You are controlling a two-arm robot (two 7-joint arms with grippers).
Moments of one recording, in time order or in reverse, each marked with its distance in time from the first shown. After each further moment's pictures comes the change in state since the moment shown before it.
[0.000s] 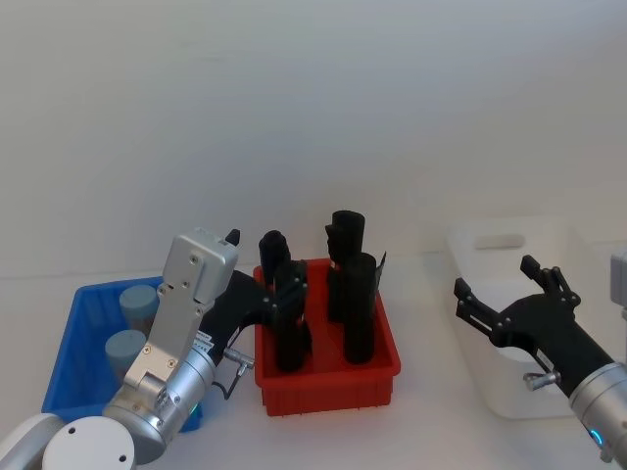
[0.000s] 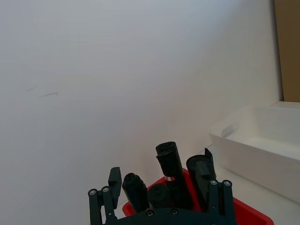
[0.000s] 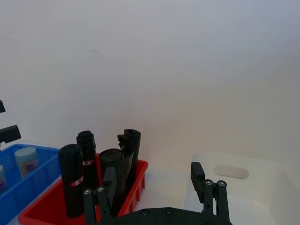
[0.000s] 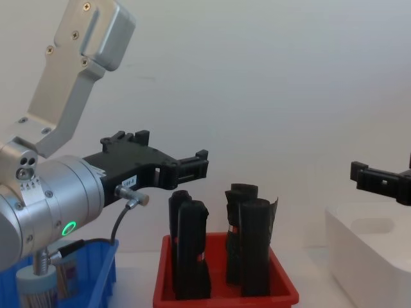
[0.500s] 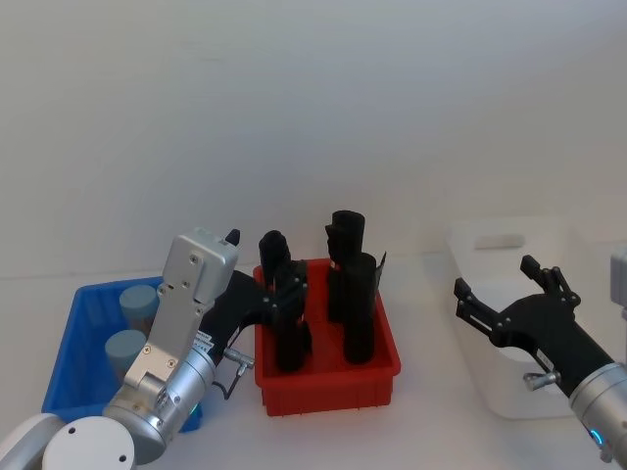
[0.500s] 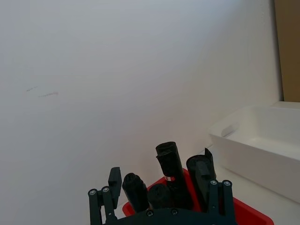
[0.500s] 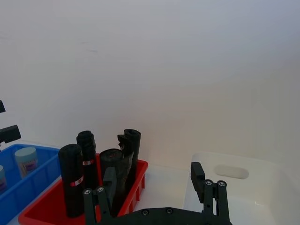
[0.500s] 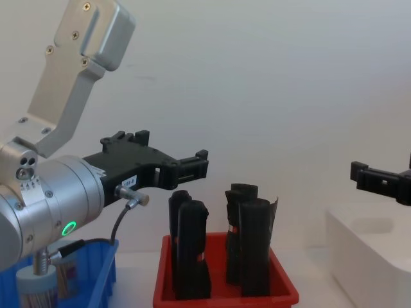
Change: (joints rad) left arm 0.000 0.000 0.000 0.000 0.000 0.000 0.000; right arm 0.000 0.000 0.000 0.000 0.000 0.000 0.000
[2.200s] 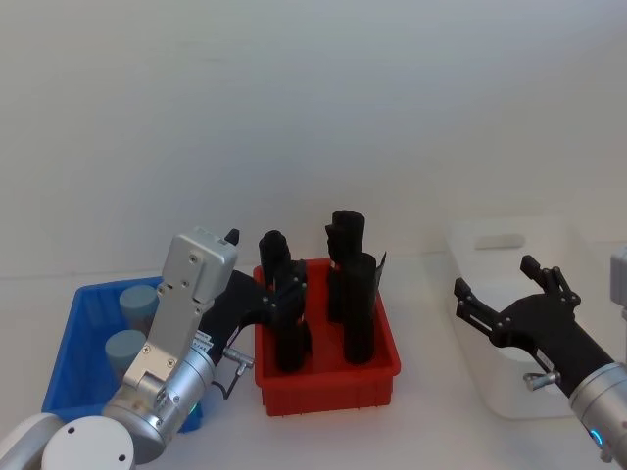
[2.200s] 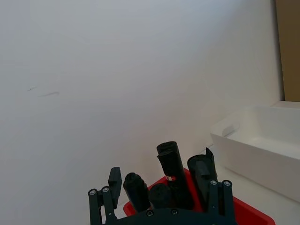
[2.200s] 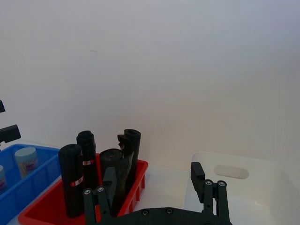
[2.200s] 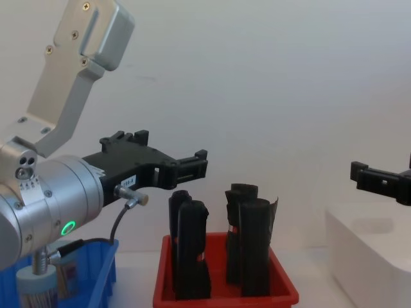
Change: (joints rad) left arm 0.000 0.000 -0.002 0.000 0.000 0.001 0.000; right arm 0.000 0.000 0.000 0.000 0.000 0.000 0.000
